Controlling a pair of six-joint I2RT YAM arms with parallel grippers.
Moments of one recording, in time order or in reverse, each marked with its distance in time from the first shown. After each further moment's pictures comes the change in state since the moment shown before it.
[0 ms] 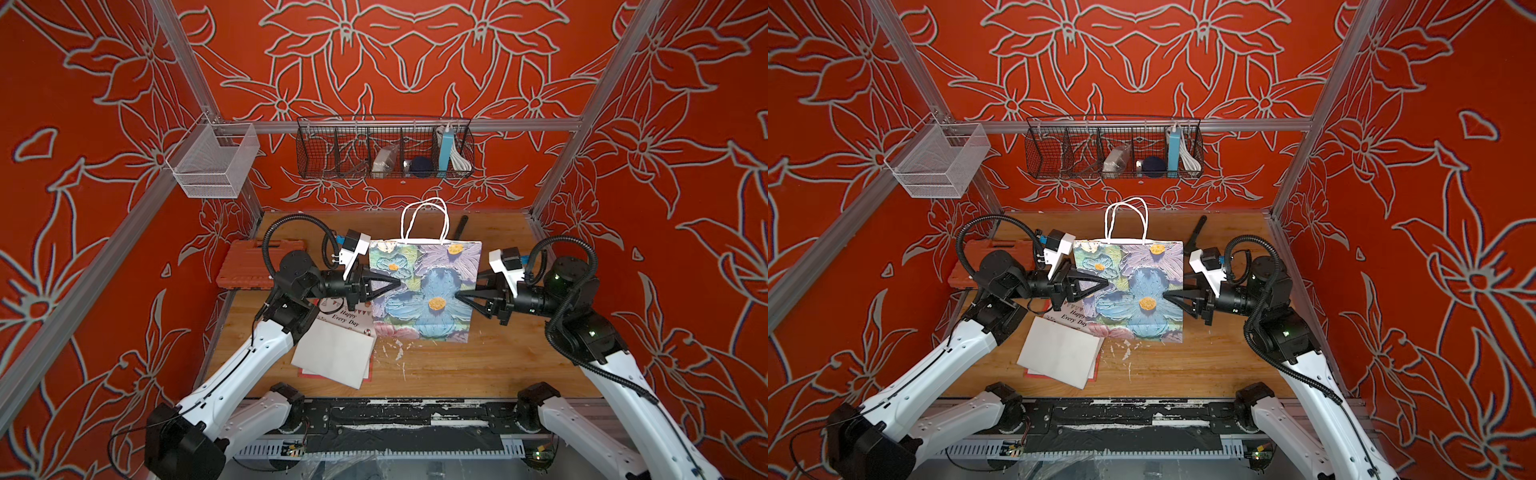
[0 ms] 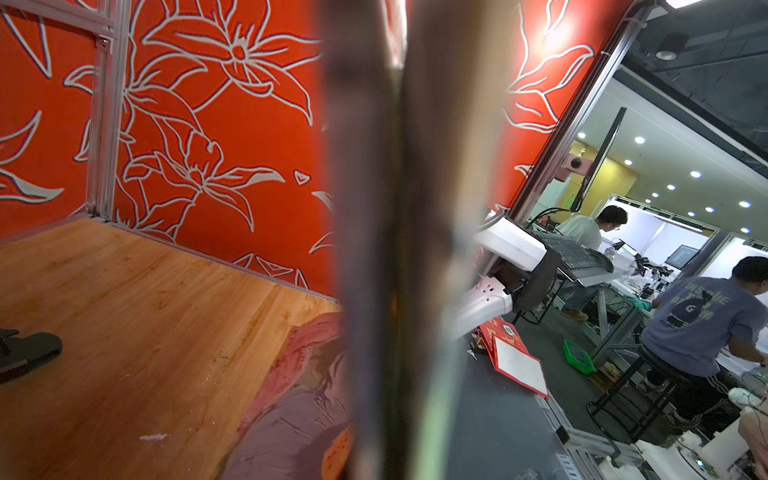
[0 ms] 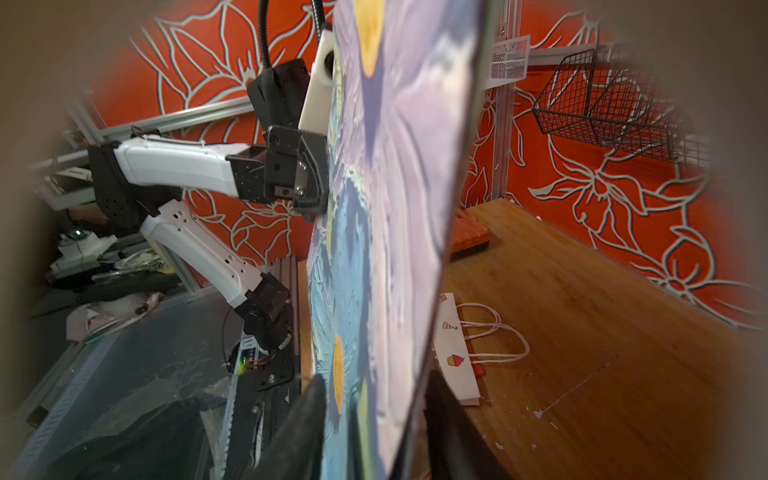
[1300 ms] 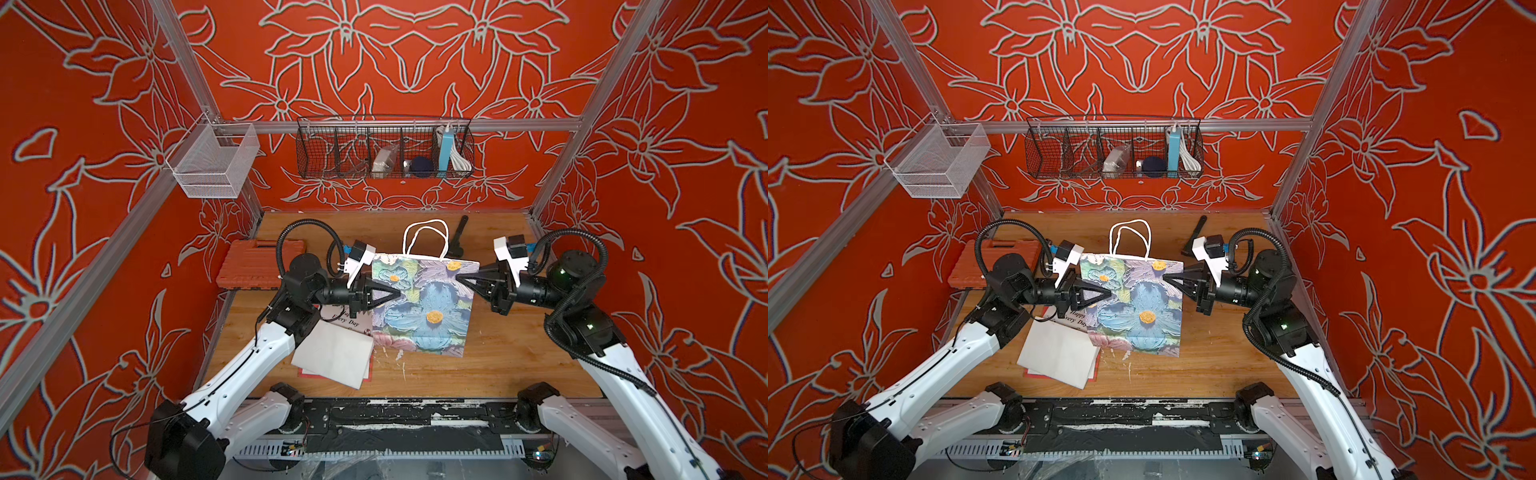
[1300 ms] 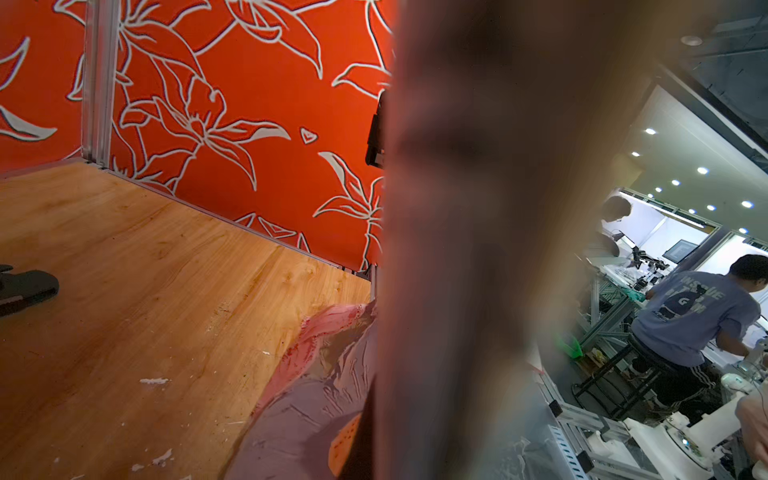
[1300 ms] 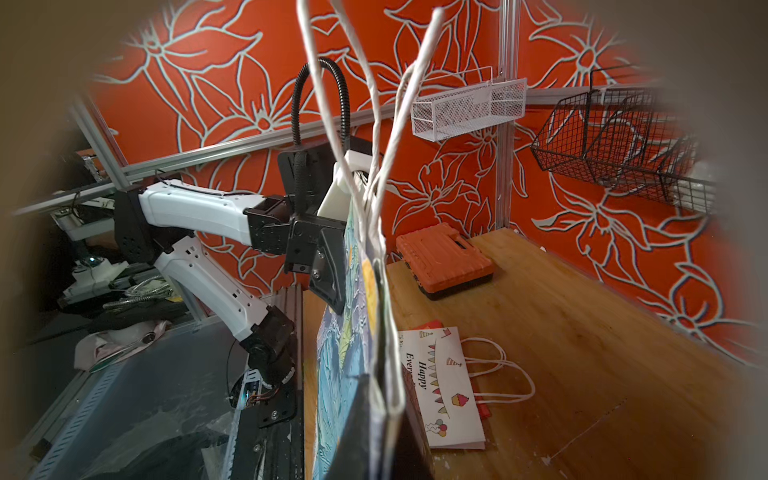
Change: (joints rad) left arm -0.002 -0.043 -0.117 -0.179 0.051 0.194; right arm 0.000 0.084 0.074 0.280 0.040 0.220
